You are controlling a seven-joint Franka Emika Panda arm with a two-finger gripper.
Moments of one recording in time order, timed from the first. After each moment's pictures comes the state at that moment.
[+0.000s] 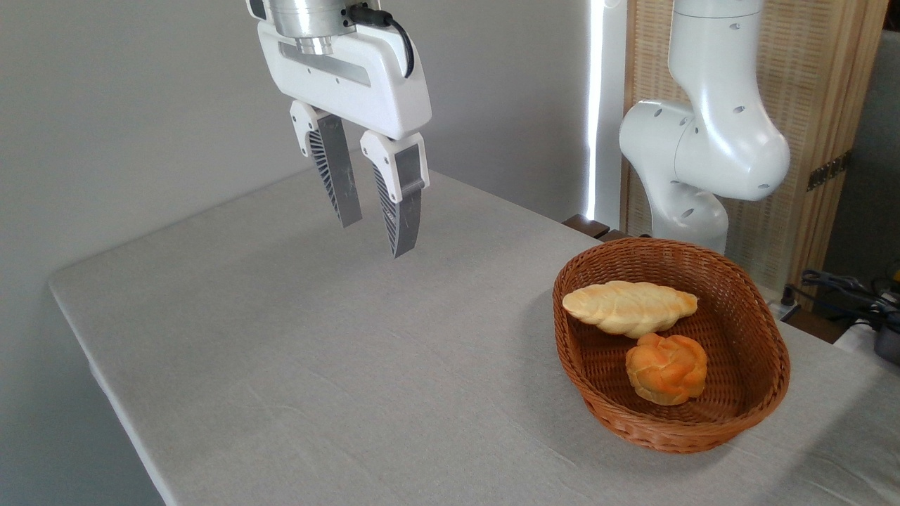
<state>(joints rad) -0.03 -0.04 0.01 -1.59 -0.03 1.55 0.72</state>
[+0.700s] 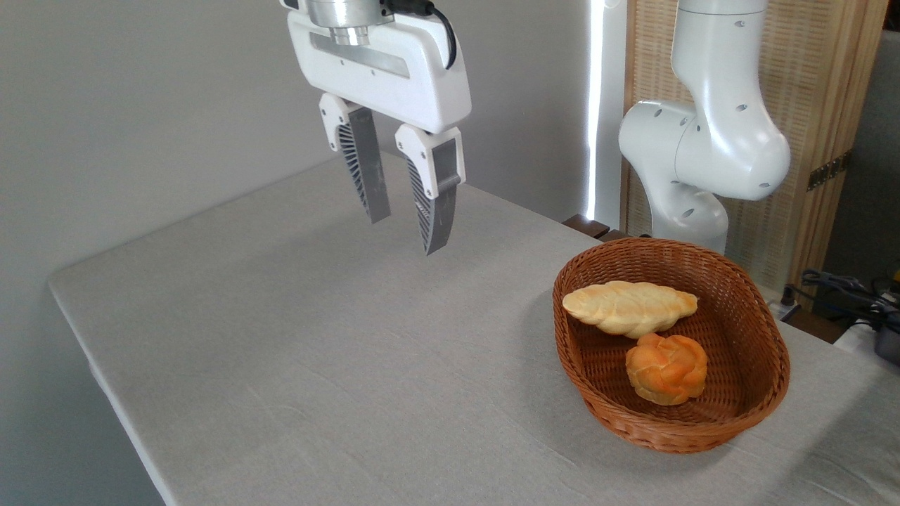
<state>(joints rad) -0.02 -0.11 0.05 -1.66 -0.03 1.54 0.80</state>
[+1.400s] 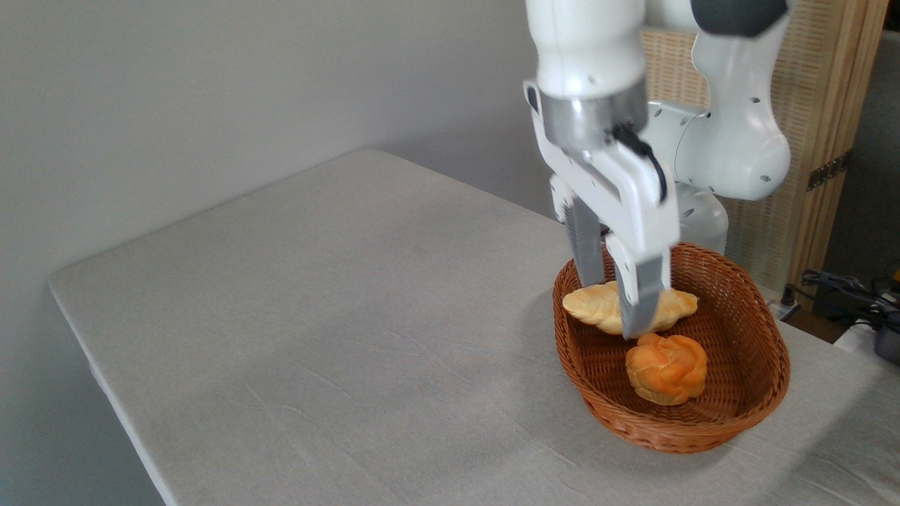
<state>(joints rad) -0.02 -0.45 0.31 -2.26 0.17 1.72 1.42</state>
